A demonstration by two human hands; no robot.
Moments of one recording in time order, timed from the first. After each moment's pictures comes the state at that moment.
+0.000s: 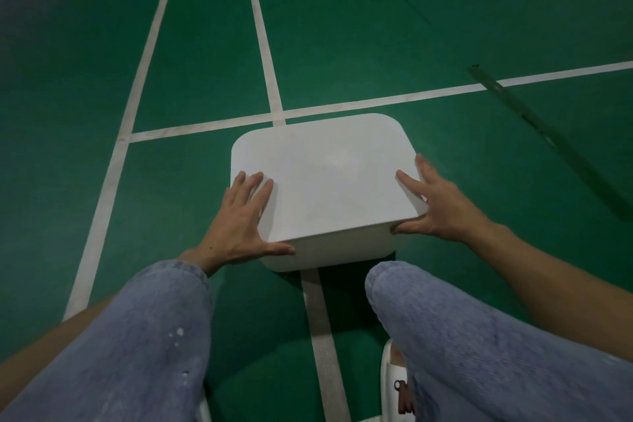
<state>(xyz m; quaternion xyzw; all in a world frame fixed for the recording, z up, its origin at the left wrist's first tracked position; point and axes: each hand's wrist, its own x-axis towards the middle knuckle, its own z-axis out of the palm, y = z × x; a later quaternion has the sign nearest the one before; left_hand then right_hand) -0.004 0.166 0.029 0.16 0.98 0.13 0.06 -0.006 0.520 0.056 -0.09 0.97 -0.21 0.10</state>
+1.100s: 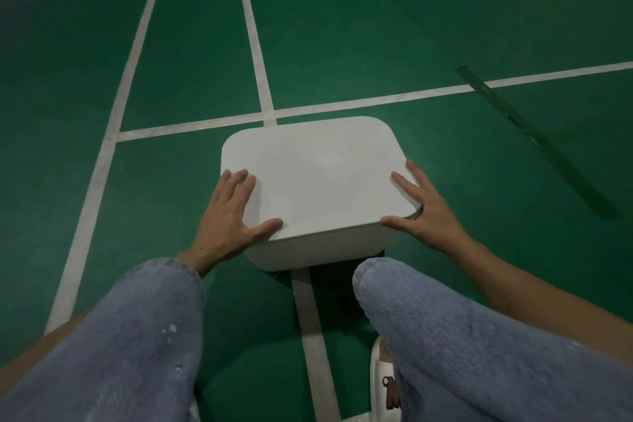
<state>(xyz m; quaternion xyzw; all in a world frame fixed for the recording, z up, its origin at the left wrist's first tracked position) -0.007 0.168 0.019 0.09 0.97 0.21 -0.02 0.010 0.518 0.033 -0.03 0.91 -0.41 0.02</state>
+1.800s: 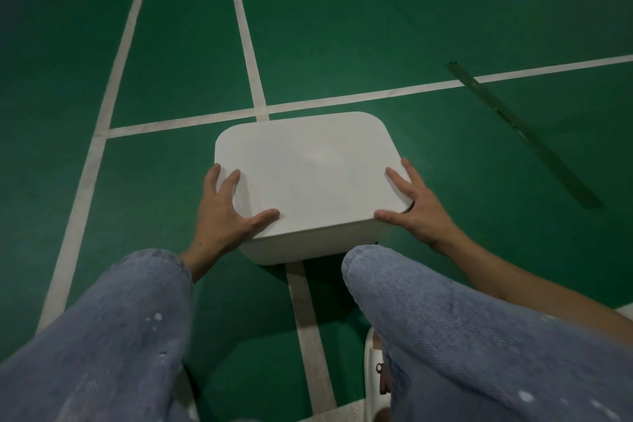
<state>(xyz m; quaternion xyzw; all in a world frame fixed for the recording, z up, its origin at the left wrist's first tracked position) 0.002 0.182 0.023 -0.02 0.95 0.31 -0.03 0.018 0.516 0.031 -0.01 0.88 -0.47 0.05</state>
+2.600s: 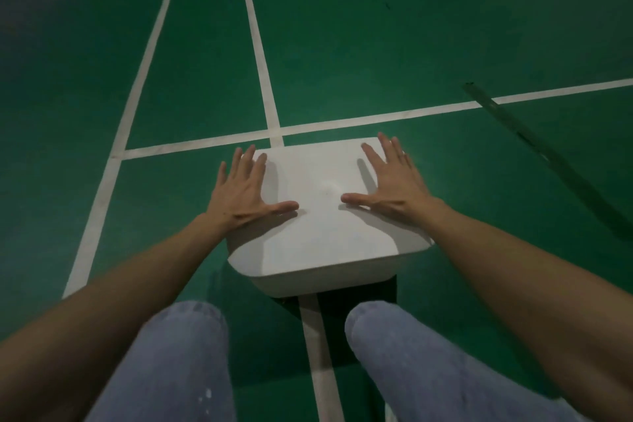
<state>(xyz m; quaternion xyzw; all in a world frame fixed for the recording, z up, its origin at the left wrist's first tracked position) -0.093 0.173 0.037 0.11 0.99 0.06 0.03 -0.080 0.462 0.057 -0.07 0.99 -0.13 0.04</state>
